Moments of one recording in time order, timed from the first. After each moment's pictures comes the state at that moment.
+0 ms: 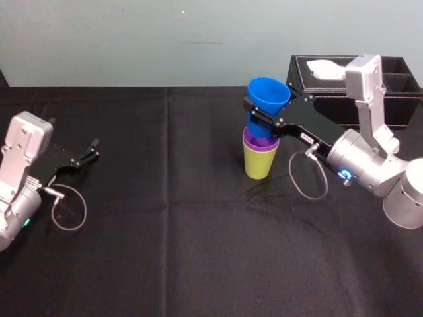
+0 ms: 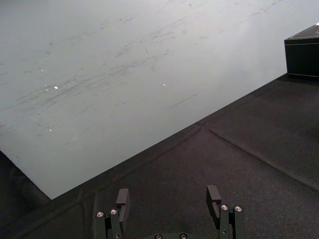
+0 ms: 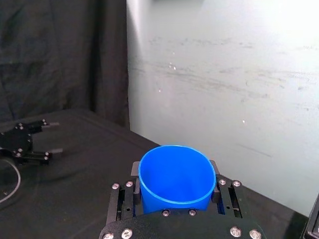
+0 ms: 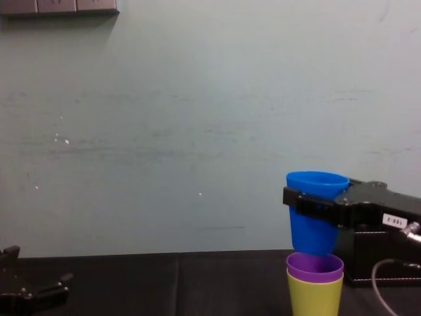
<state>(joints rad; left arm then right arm) -0.20 0.60 0.45 -1.41 -0.25 -0.12 0.03 0.37 0.38 -0.35 -1.32 0.41 -0.13 0.53</state>
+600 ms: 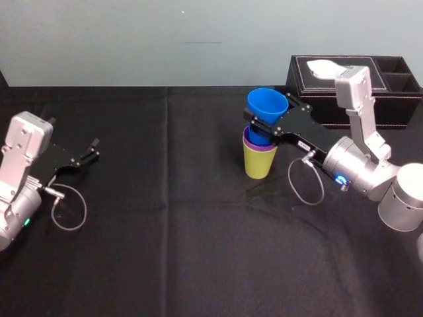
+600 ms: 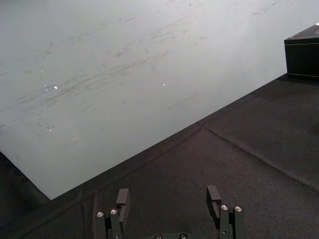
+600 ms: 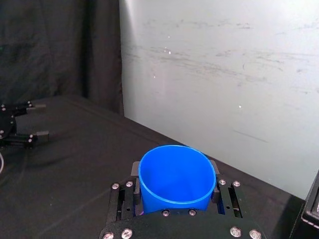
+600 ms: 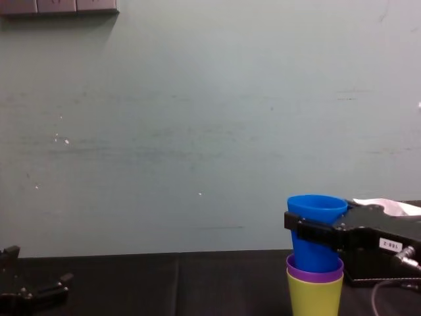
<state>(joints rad) -0.20 0.60 0.45 -1.41 -0.25 -0.12 0.03 0.40 0.35 -0.37 -1.21 0.38 -0.16 0.53</state>
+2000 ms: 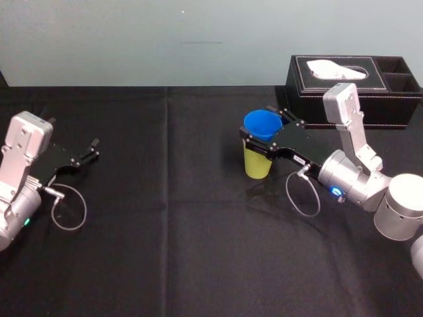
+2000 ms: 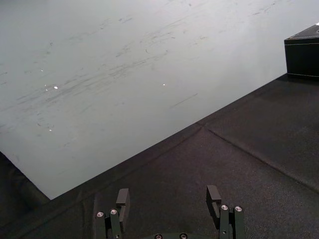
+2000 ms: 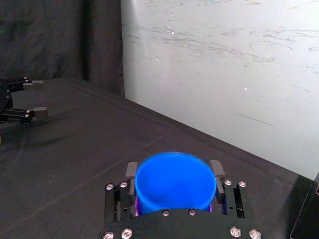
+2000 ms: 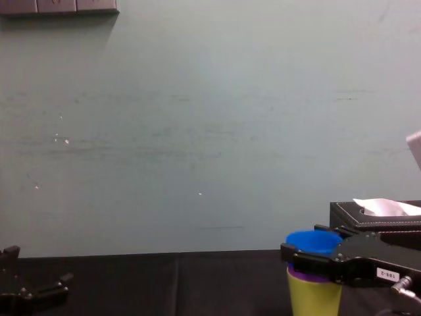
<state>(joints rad) -0.20 0.60 0.45 -1.41 -0.25 -0.12 0.03 0.41 0.34 -0.38 -1.14 0.34 -0.18 0.54</state>
